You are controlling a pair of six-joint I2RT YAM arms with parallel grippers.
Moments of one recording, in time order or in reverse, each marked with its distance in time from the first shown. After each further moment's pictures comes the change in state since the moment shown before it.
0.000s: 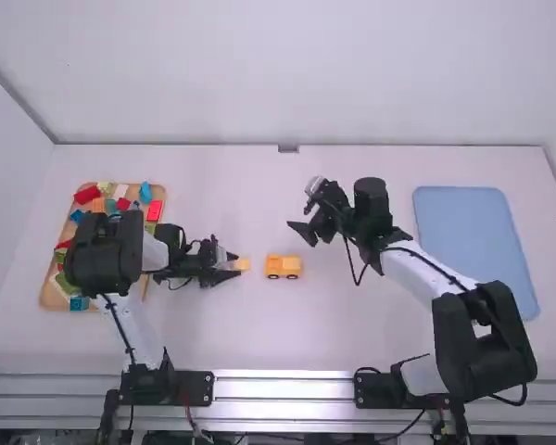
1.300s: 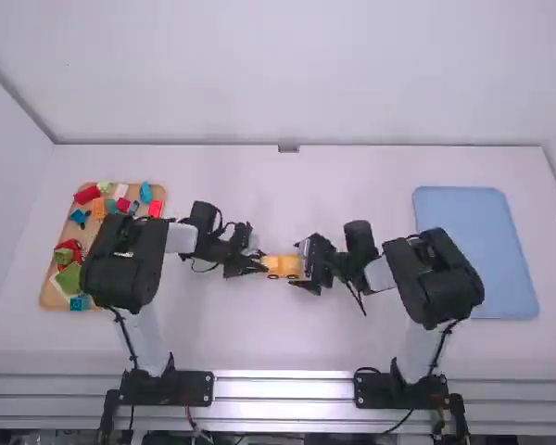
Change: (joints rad) left arm -0.270 -0.109 0.196 -0.349 -0.050 -0.158; right arm -0.003 0.404 -0.228 0.357 -0.302 -0.389
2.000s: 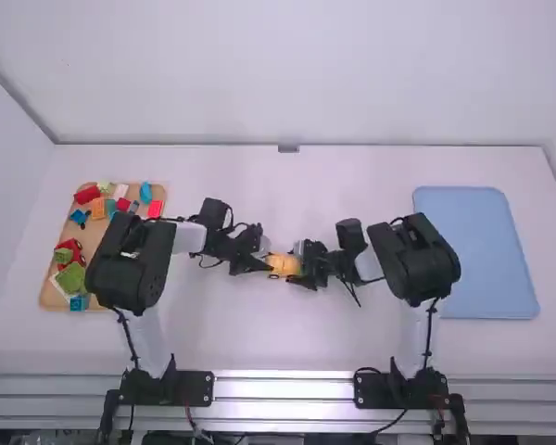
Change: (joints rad) left arm -0.071 0.000 0.022 0.057 -0.121 -0.008; right arm 0.028 0.162 0.119 -0.065 -0.040 -0.051
